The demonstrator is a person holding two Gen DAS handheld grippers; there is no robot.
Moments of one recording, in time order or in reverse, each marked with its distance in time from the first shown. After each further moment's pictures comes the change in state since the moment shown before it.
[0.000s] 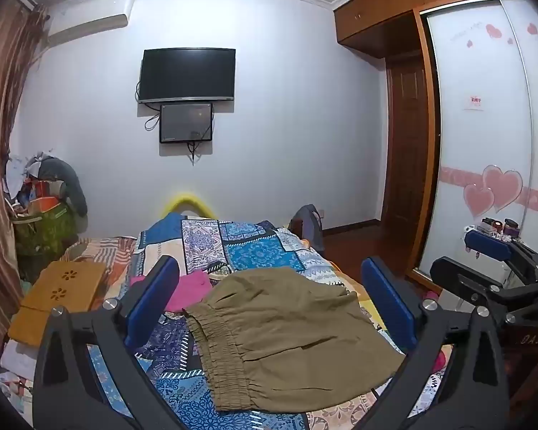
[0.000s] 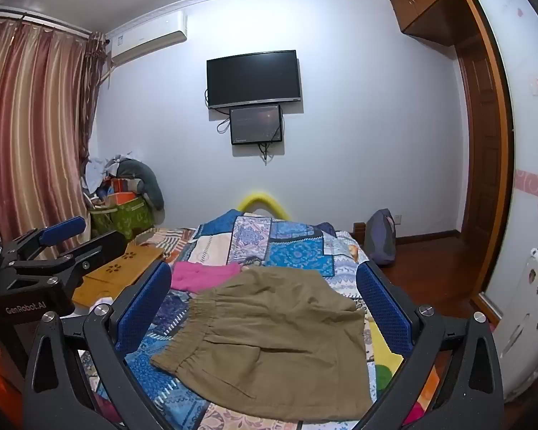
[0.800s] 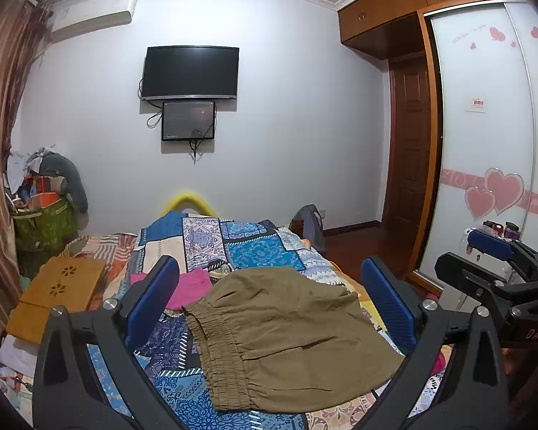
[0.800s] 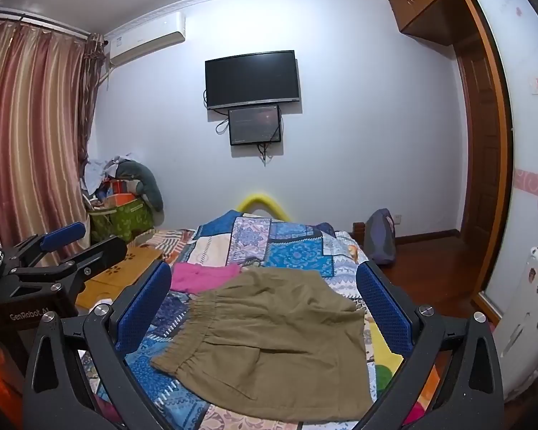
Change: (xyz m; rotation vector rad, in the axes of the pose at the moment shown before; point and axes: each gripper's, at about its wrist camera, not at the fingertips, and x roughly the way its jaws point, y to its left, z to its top) left arm 0.004 0.003 -0.002 -0.012 -0.009 0.008; right arm 0.000 -0.001 0.001 0.005 -0.005 -0.004
